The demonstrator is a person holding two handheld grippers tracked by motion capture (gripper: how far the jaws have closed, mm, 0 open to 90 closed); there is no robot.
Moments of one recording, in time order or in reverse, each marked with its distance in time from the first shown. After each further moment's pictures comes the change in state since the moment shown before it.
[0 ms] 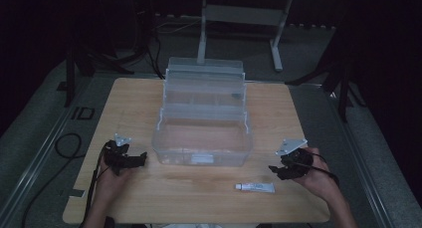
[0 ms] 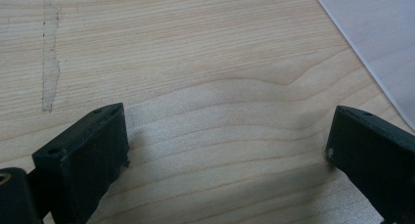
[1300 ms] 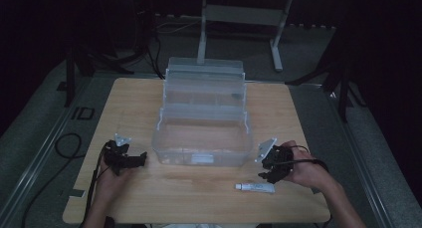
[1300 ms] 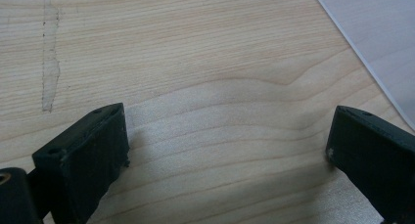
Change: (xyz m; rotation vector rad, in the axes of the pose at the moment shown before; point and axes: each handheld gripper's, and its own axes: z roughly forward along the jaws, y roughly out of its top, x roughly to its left) left arm 0.000 0.000 0.000 -0.003 0.000 -0.004; right arm 0.025 0.051 0.007 0.178 0.152 -0.307
